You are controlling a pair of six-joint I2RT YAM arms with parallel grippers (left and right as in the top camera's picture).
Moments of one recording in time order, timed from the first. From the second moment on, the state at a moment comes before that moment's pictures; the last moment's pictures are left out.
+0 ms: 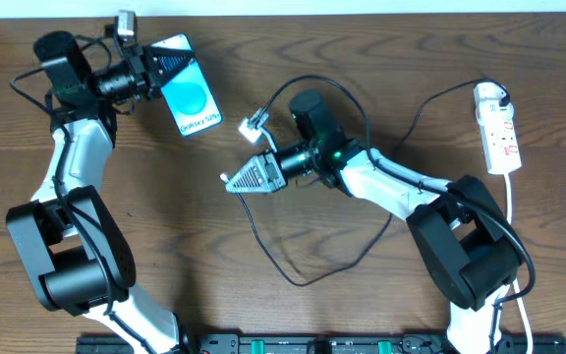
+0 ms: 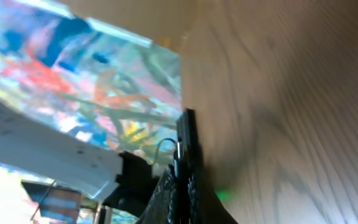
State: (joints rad) left arm 0.29 1.88 1.31 0.37 1.42 -0.99; right arm 0.64 2.01 1.25 0.27 -1.26 0.64
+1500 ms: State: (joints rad) left arm 0.18 1.88 1.31 0.91 1.30 -1.66; right arm 0.51 2.01 1.25 1.19 -1.24 1.57
